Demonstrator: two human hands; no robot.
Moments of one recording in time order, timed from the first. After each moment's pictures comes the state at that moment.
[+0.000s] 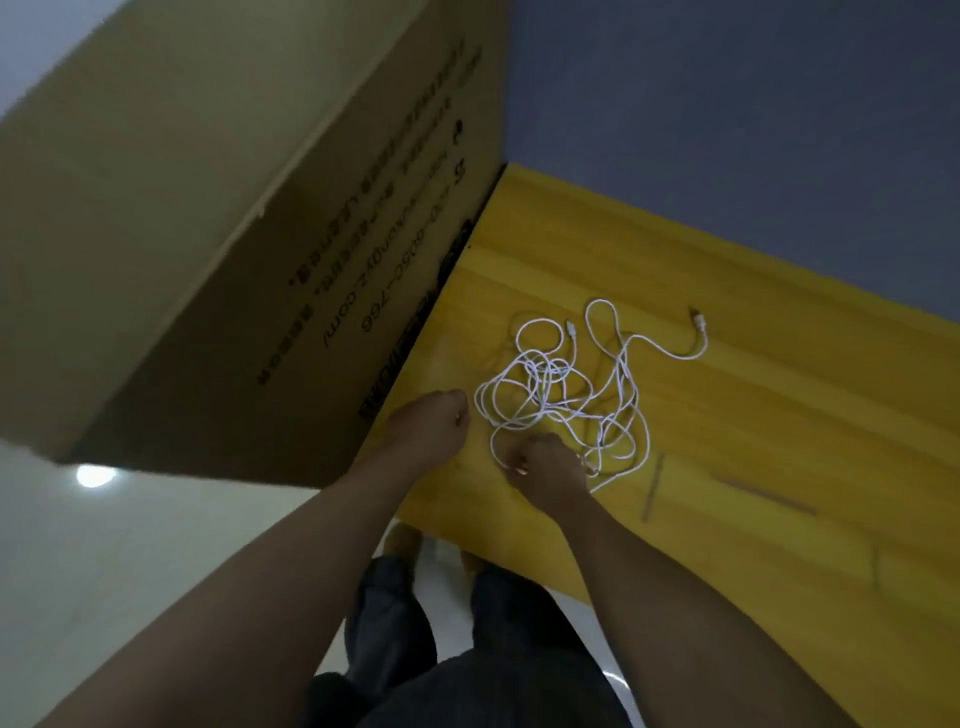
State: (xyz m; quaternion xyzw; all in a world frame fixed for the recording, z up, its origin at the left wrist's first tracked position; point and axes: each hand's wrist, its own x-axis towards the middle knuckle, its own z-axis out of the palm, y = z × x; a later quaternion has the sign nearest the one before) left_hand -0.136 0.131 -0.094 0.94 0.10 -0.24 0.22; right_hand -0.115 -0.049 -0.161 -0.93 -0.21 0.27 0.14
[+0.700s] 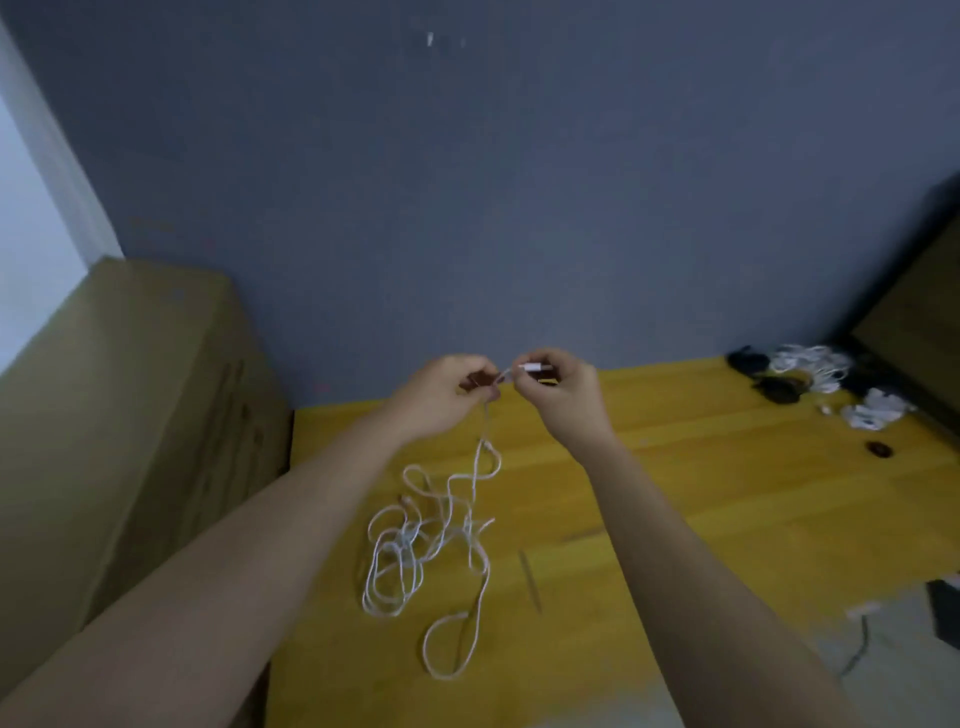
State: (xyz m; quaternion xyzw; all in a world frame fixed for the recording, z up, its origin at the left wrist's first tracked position) left_hand -0.015 0.017 0.134 0.85 -0.33 -0.07 0.40; right_hand -0.080 -0.135 0.131 -0.79 0.06 -0.20 0.58
